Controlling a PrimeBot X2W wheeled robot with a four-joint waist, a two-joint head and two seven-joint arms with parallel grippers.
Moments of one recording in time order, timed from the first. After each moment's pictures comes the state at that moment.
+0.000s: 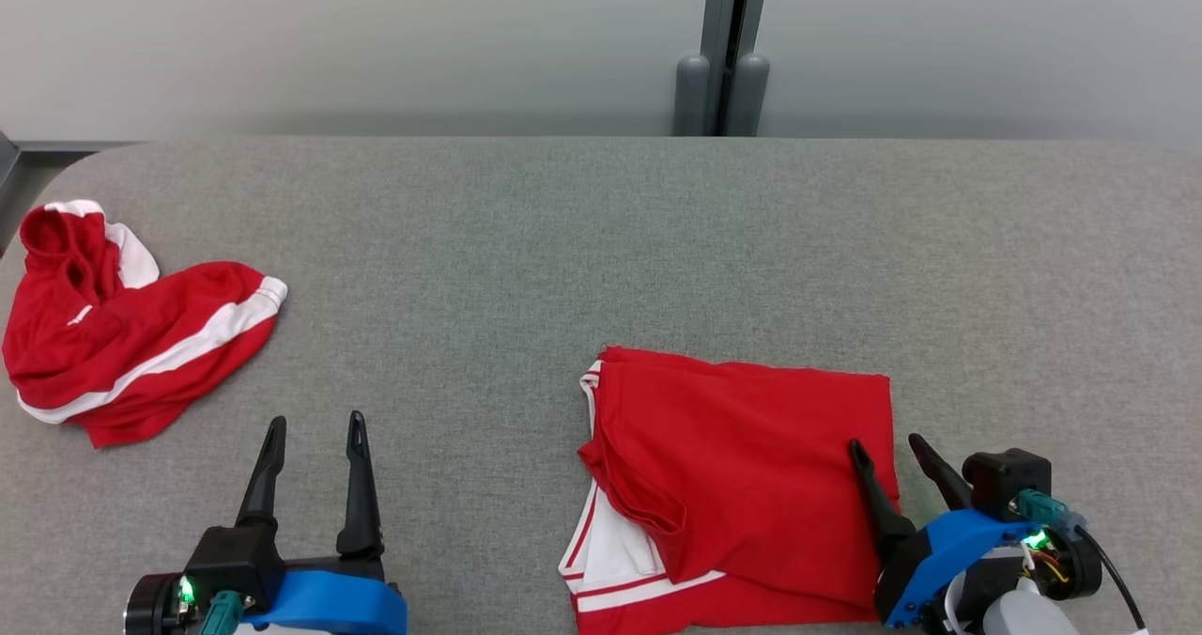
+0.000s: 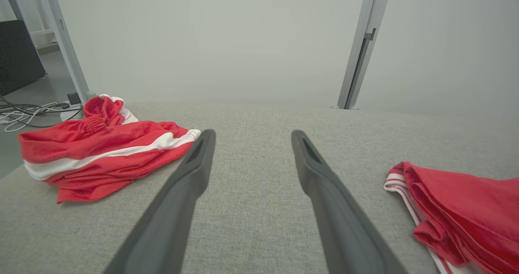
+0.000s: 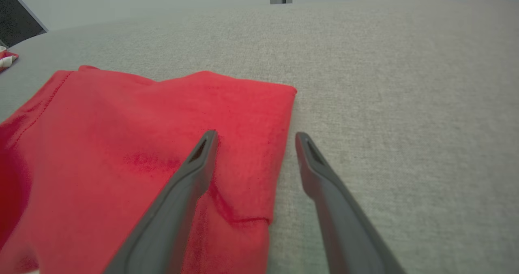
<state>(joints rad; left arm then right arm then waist) -0.01 0.05 -0.04 0.21 -0.11 -0.03 -0.26 -0.22 -0.08 0.07 0.58 0.21 0.13 -0.13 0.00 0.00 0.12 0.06</state>
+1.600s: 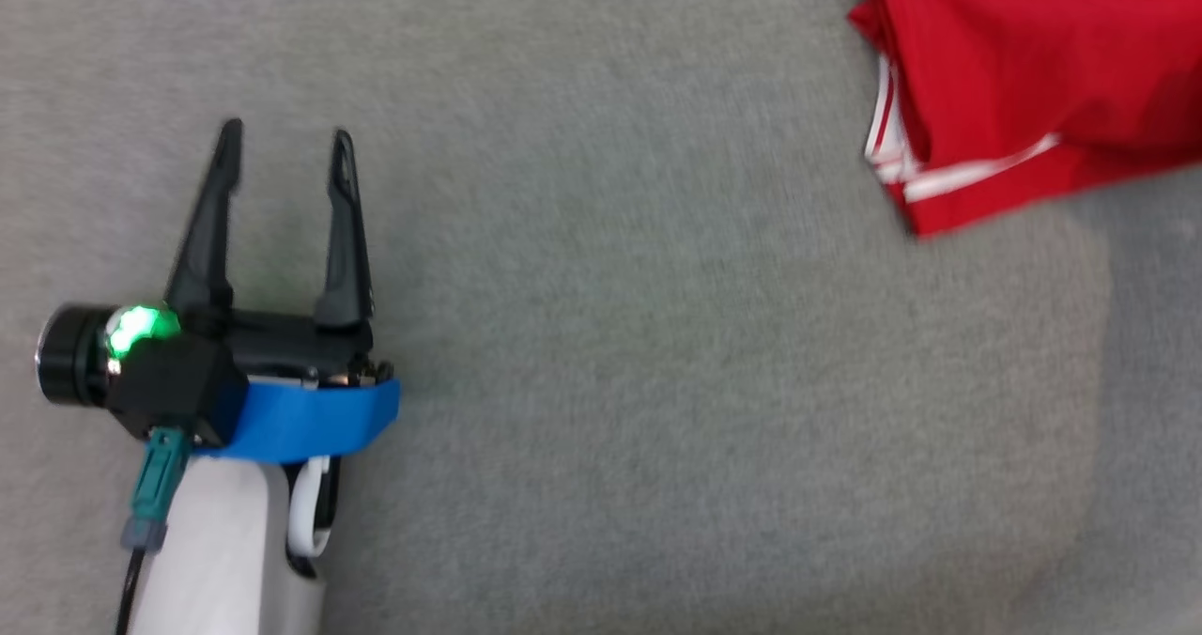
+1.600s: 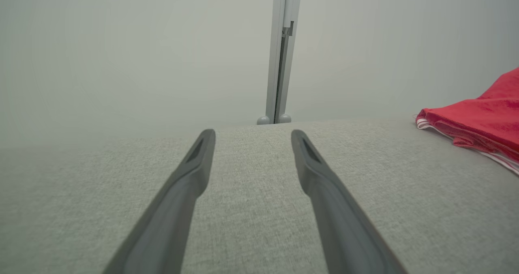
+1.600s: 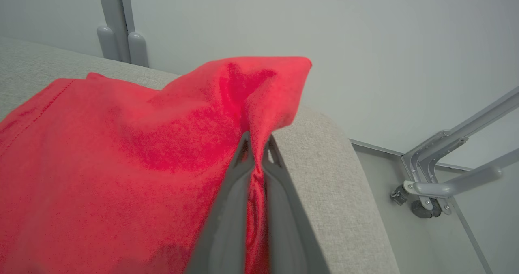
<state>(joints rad) -0.32 0.09 -0.10 0.00 -0.05 -0.06 -0.26 -0.88 -0.61 0.25 0.64 0.44 0.13 -0.09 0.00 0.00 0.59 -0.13</state>
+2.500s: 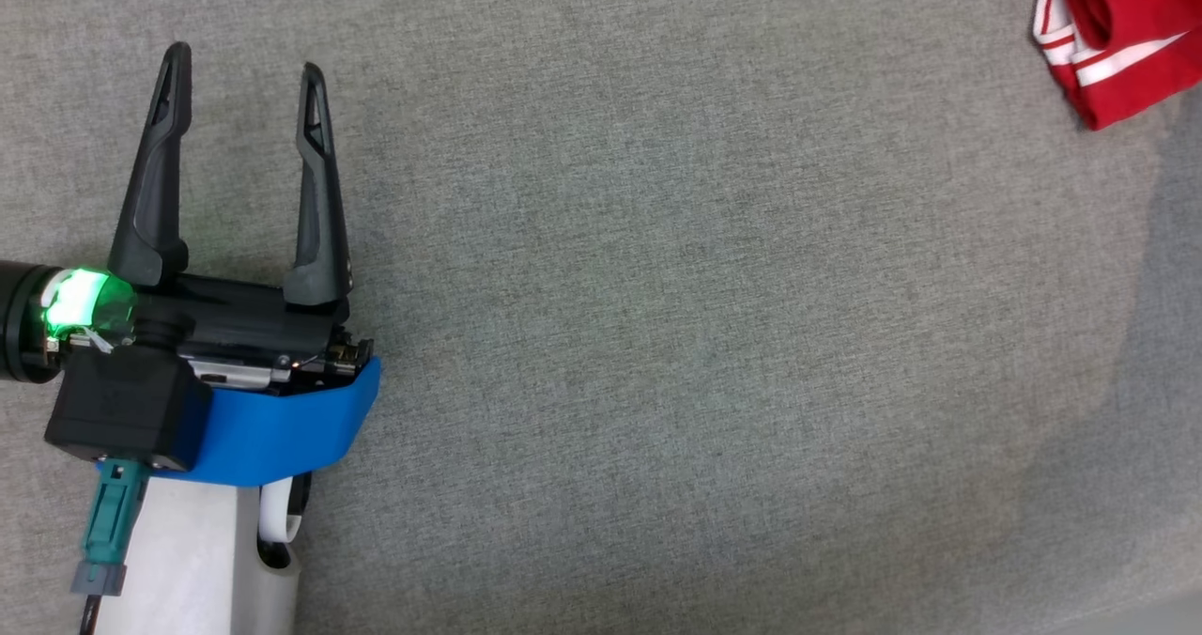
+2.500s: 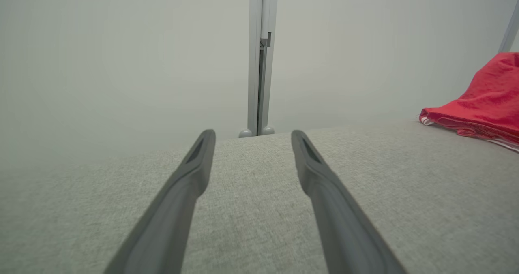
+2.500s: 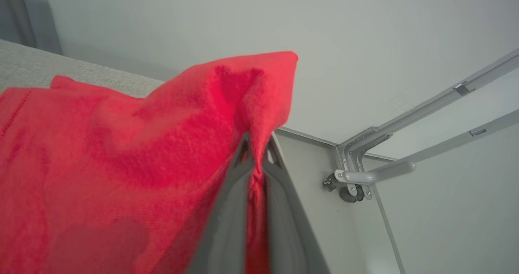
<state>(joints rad) -0.35 0.14 -0.11 -0.16 -0.01 -0.05 -0.26 -1.23 -0.68 0.33 0.89 0.34 0.13 -0.05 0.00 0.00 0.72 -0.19</state>
